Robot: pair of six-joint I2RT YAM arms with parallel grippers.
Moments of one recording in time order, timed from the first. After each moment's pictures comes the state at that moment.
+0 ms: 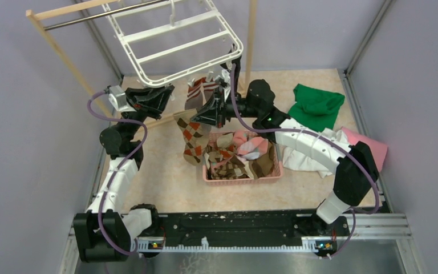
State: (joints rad) left arm 0.03 1.06 0.71 1.17 0.71 -0.66; right arm 0.78 1.59 1.32 0.43 -0.83 0.32
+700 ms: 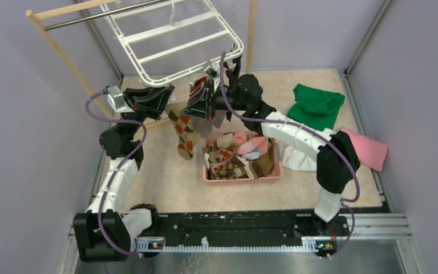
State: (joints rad) left arm 0.03 1.06 0.71 1.21 0.71 -0.72; right arm 0.79 1.78 1.48 0.50 -0.82 0.49
